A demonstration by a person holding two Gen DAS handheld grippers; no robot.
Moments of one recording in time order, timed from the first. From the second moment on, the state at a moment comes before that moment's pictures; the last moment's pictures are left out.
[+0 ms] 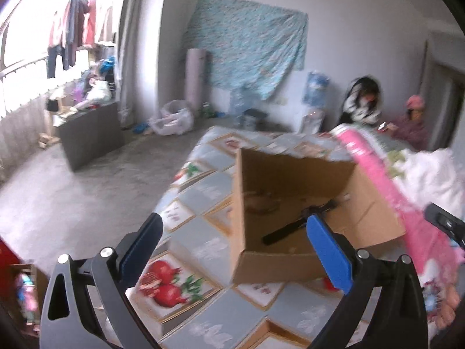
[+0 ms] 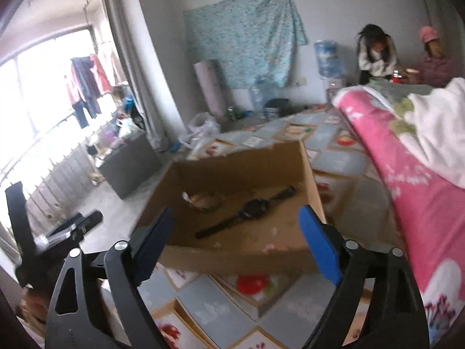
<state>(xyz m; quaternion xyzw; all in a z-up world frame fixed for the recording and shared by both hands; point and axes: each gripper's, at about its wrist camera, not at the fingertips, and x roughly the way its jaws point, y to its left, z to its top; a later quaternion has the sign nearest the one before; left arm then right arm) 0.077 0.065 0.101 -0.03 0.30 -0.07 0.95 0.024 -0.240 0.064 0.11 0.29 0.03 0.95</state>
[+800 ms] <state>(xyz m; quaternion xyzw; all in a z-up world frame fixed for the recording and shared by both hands) 0.046 0.028 0.066 0.02 0.36 0.01 0.93 -0.018 -0.225 0.023 0.06 0.31 -0.05 0.95</state>
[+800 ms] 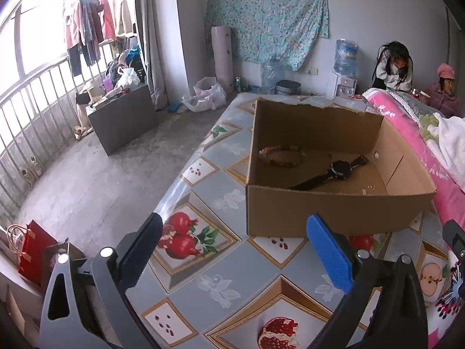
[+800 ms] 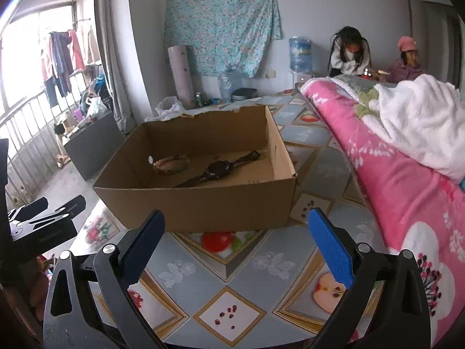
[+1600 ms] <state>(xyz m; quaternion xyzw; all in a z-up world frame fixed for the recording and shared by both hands) 0.053 0.033 0.042 0.01 0.40 0.04 0.92 -0.009 -0.229 0.007 0.04 0.34 -0.07 0.94</state>
